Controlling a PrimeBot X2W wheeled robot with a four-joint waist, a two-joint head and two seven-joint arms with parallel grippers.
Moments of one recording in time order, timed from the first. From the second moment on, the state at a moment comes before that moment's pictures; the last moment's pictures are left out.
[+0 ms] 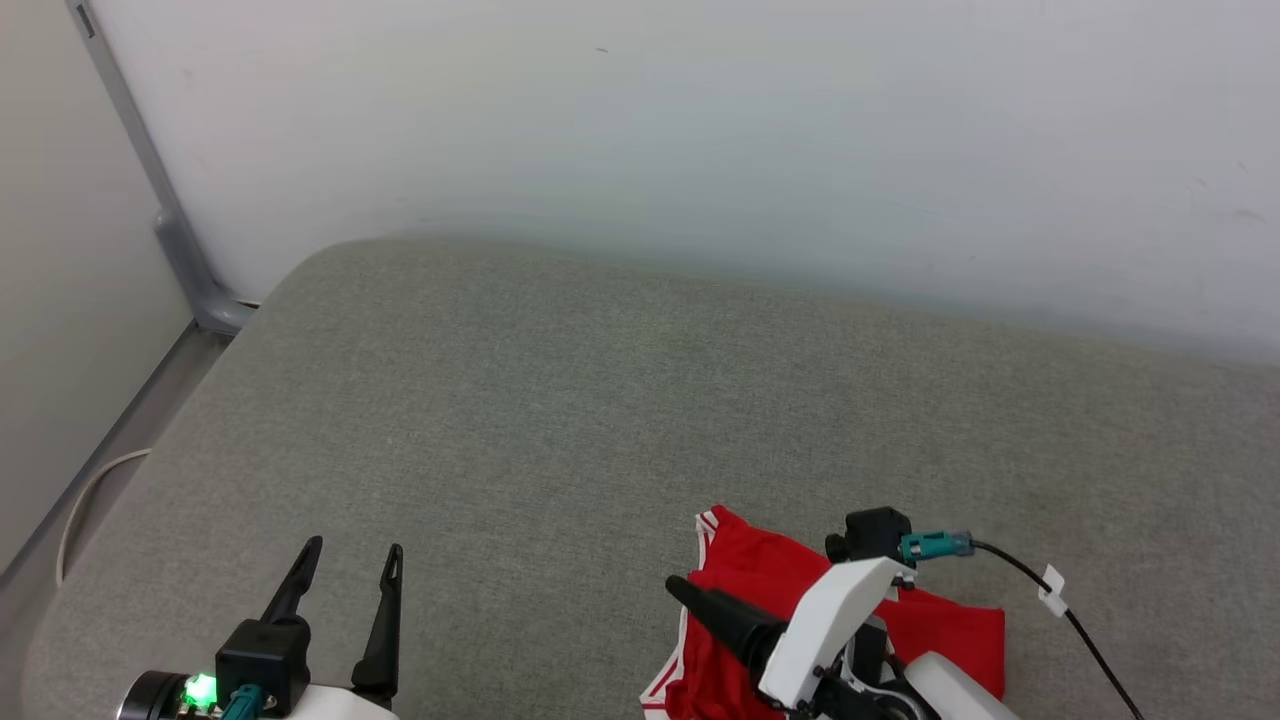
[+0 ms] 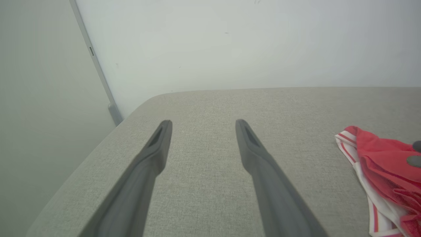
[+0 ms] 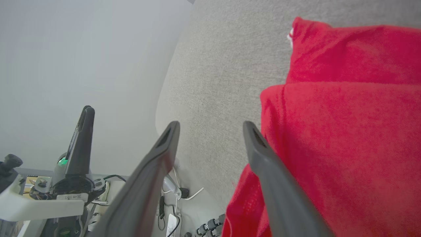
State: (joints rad) left arm 0.05 0.34 -0.23 0.13 -0.27 0.11 -0.26; right arm -0.33 -0.05 0.60 0.64 1.21 0.13 0.20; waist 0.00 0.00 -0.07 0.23
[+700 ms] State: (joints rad) left arm 0.05 0.27 -0.20 0.03 -0.26 0.07 -0.26; right arm -0.50 -0.37 0.40 0.56 0.44 0.13 -0.09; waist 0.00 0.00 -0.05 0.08
